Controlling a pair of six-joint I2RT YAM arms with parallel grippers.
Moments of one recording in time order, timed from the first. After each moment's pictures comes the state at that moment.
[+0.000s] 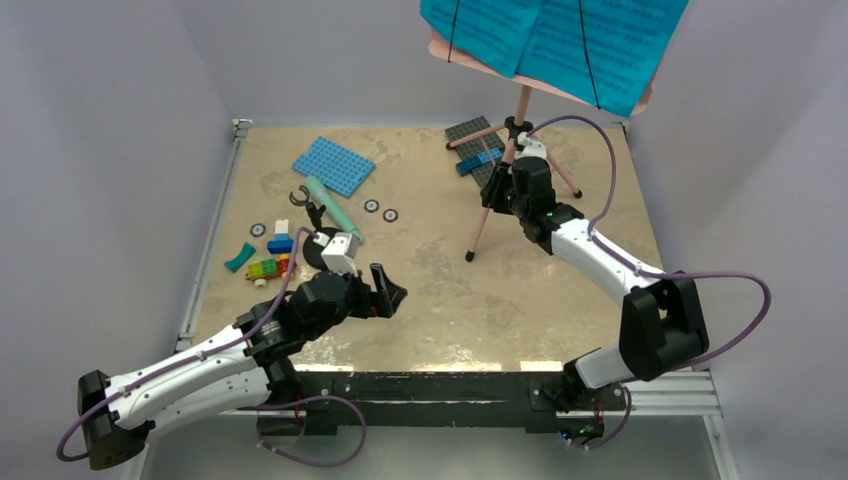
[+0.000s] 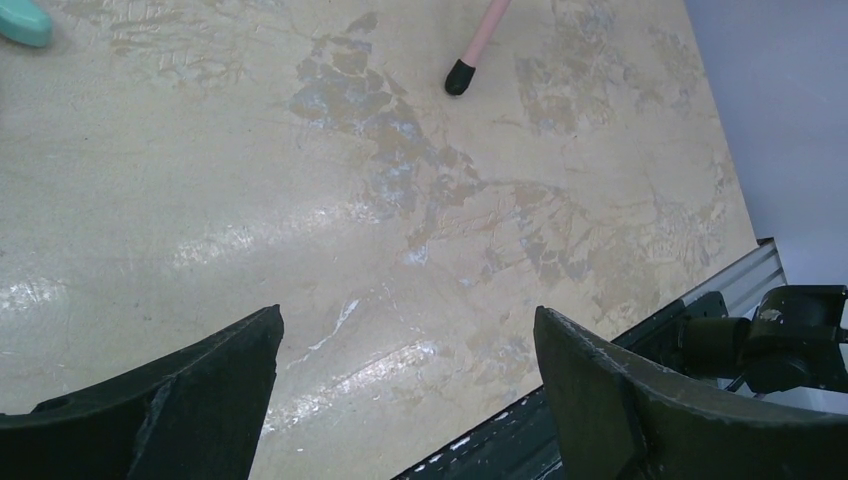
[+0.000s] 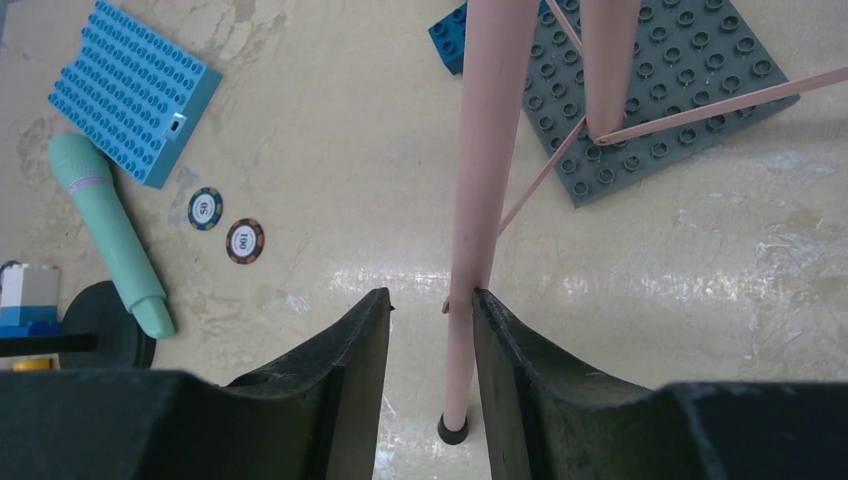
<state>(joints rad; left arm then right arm) -1.00 0.69 0.56 -0.35 -0.34 -0.78 0.41 1.46 1.01 -0.05 0.13 0.50</state>
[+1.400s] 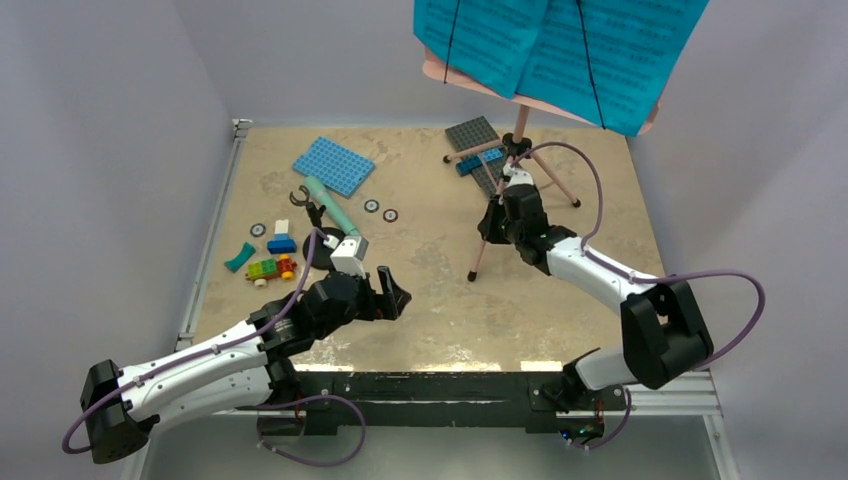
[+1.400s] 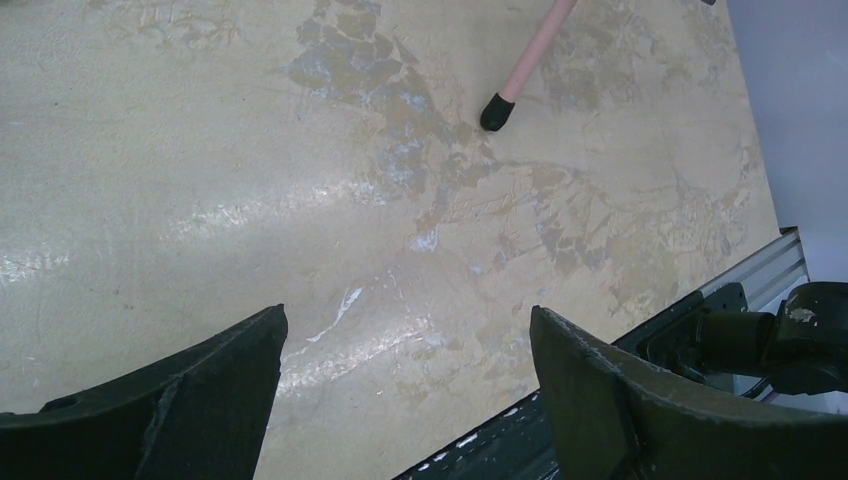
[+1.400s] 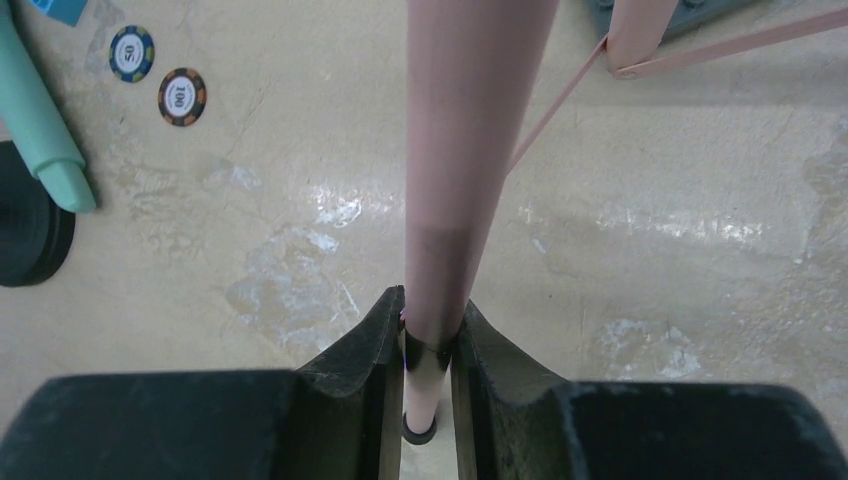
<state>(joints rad) -1.00 0.76 0.53 -0.30 -0.31 -0.81 0.46 1.43 0.84 -0.04 0.09 0.46</state>
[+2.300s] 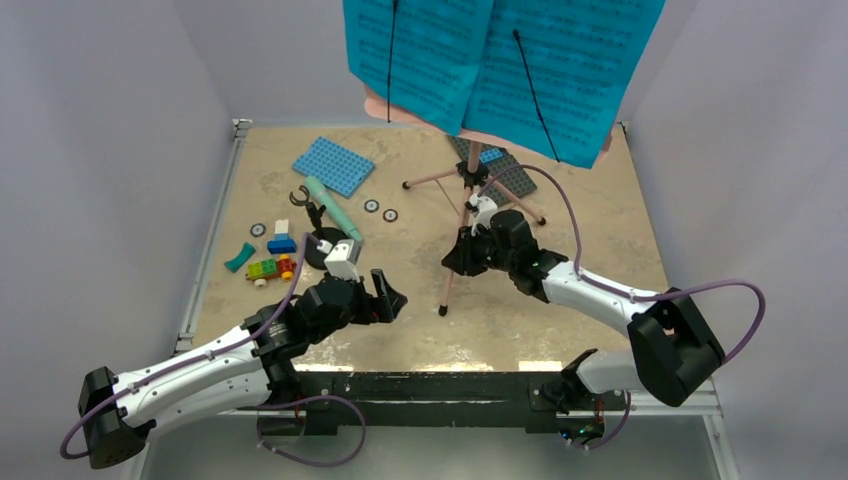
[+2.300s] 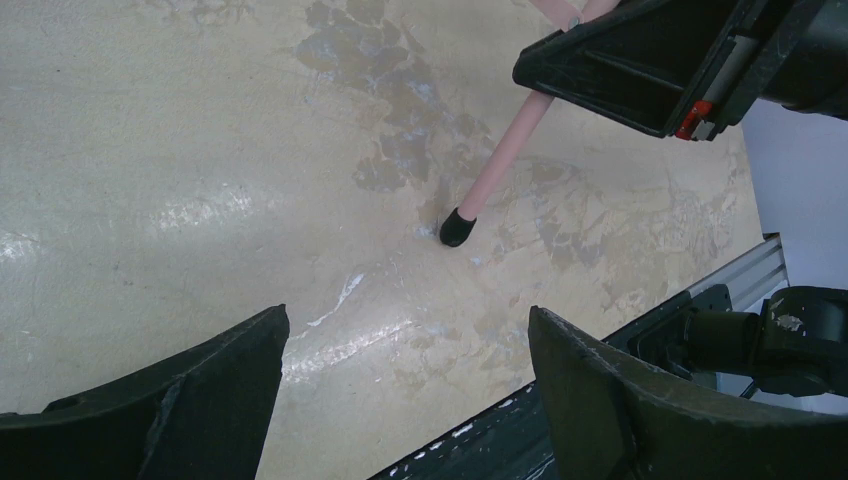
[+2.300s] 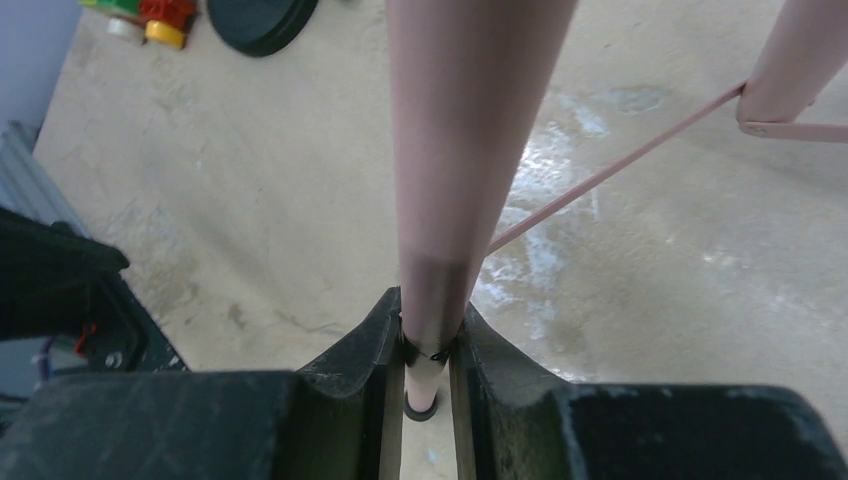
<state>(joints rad) -1.00 0.71 0.49 -0.32 -0.31 -0.86 0.62 1.33 0.68 0.11 -0.24 0.42</state>
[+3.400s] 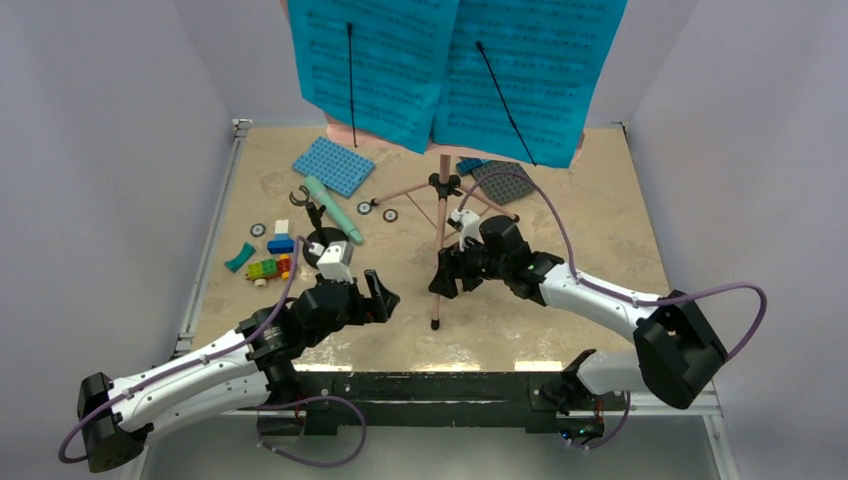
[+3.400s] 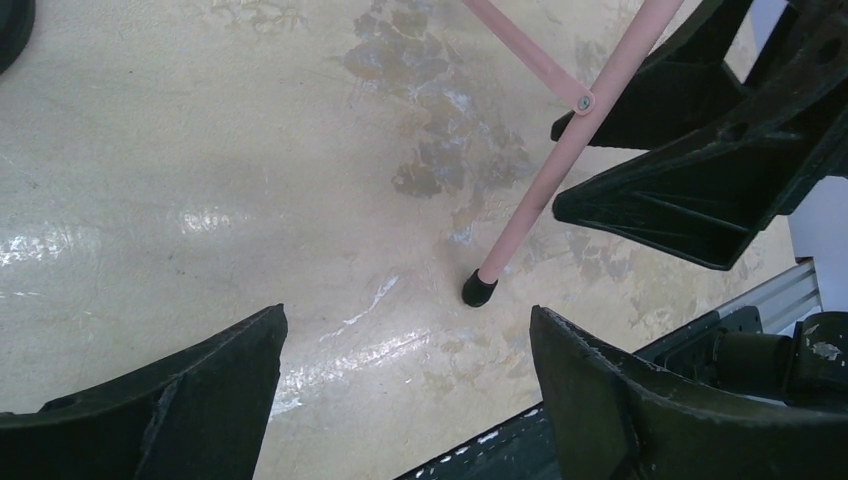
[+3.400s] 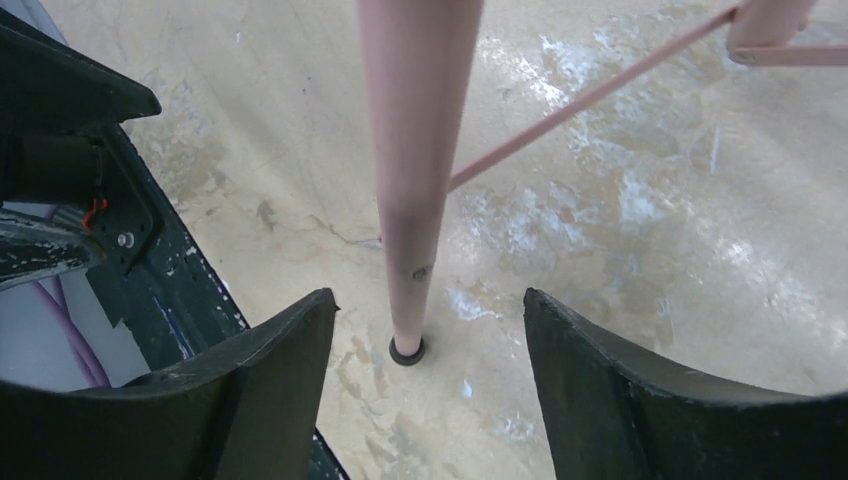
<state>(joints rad) -1.00 0.66 0.48 -0.38 -0.37 -0.86 0.69 1.34 0.71 -0.02 -0.38 0.30</state>
